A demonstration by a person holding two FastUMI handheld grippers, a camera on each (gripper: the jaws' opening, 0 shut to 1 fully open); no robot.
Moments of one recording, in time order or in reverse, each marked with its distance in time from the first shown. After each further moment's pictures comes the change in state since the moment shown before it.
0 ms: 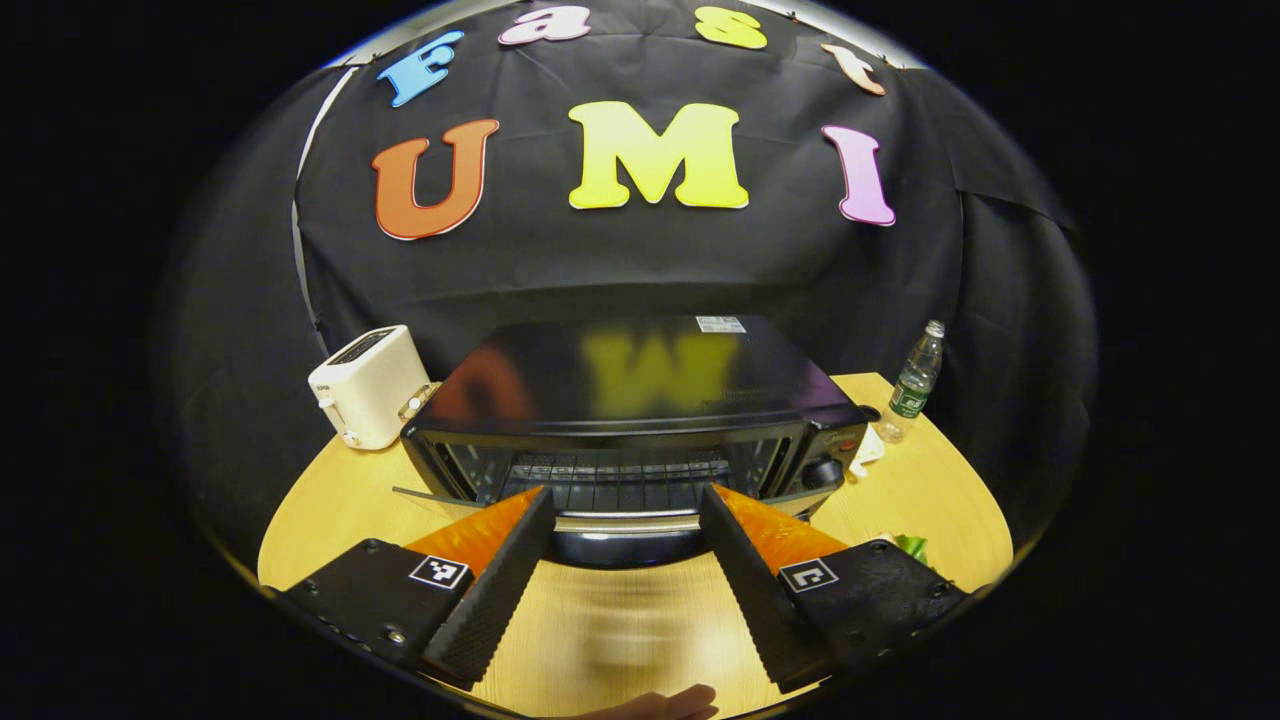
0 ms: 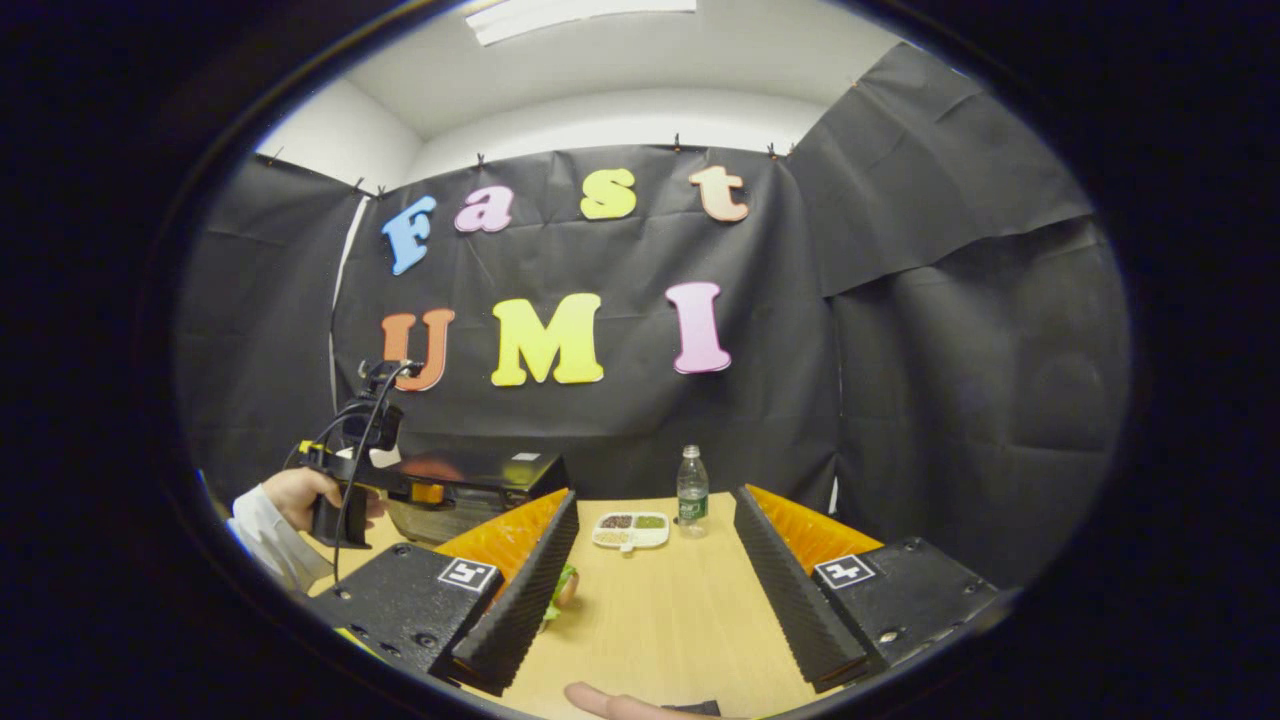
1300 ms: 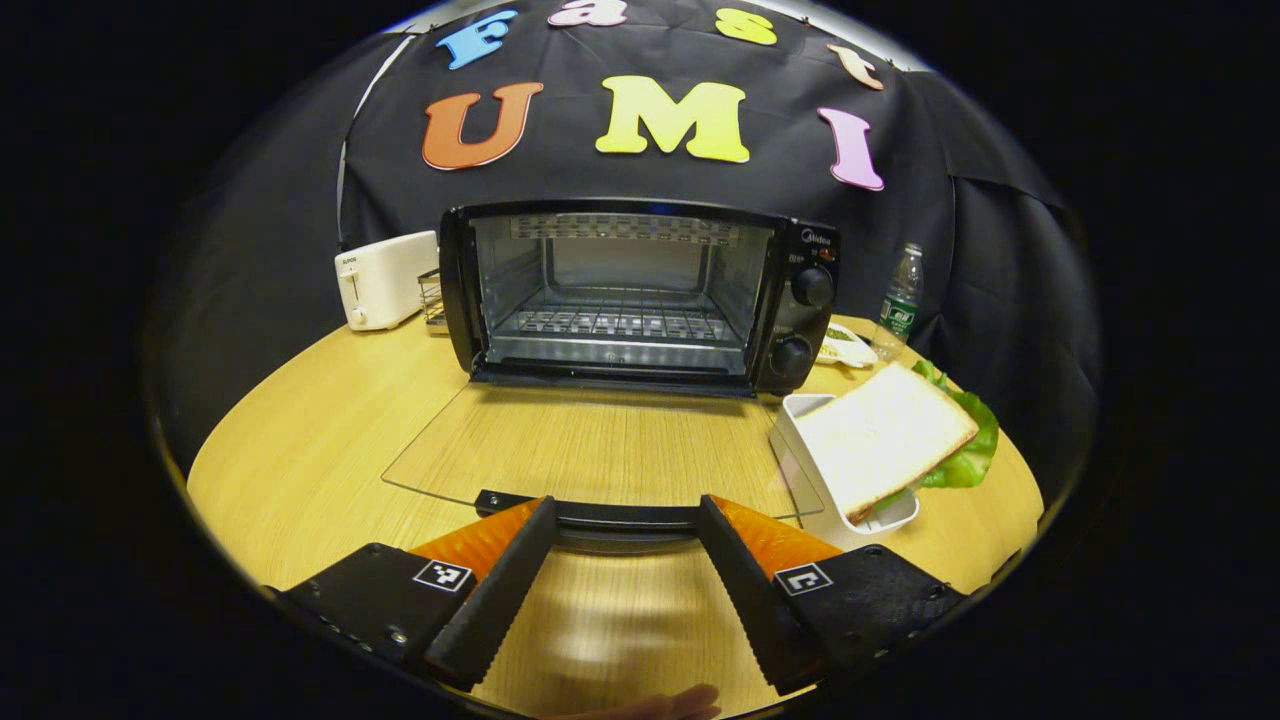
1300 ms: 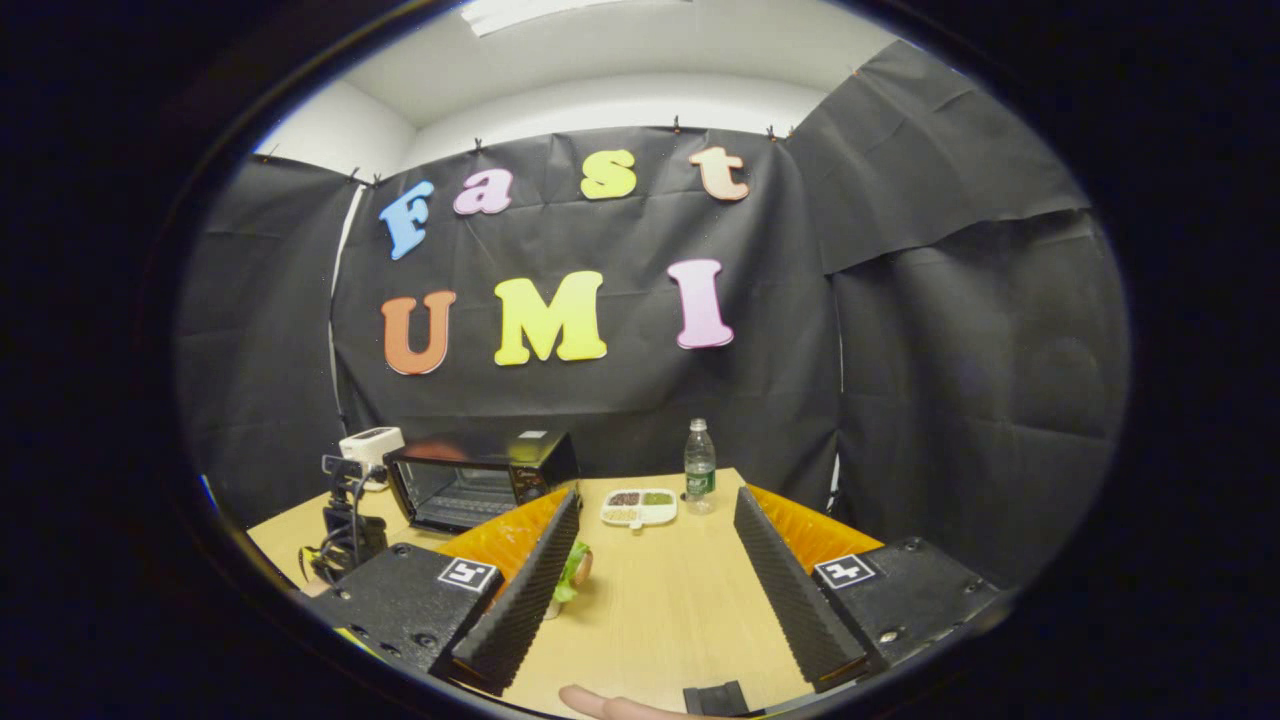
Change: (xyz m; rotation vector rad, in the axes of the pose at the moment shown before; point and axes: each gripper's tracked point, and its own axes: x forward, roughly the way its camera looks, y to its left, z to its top) left arm -0.029 -0.018 -0.155 -0.071 0.042 0.005; right arm -0.007 0.020 -0.024 0.009 0.067 -0.009
